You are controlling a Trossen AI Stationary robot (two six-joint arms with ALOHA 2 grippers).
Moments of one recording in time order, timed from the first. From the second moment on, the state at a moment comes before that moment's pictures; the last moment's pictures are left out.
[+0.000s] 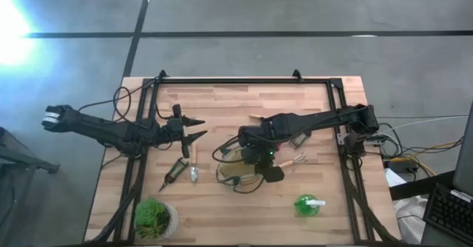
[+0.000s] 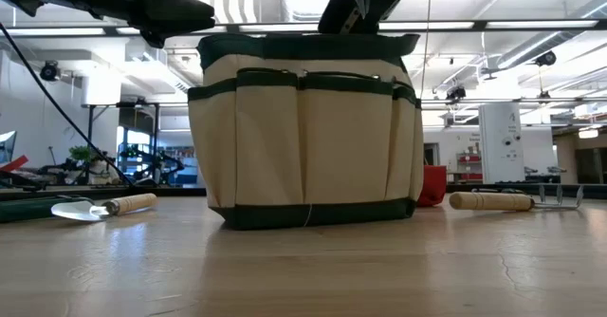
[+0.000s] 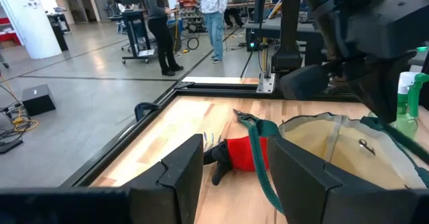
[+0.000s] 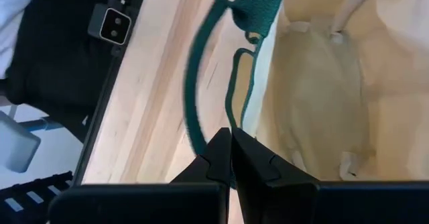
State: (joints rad) left arm -0.16 0.76 0.45 0.25 -0.44 0.03; right arm 0.11 1.85 1.68 -1.04 -0.45 -0.11
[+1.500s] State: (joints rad) left arm -0.15 0.76 0.45 0.24 -0.45 0.00; right arm -0.04 1.37 1.21 -1.04 0.12 0.38
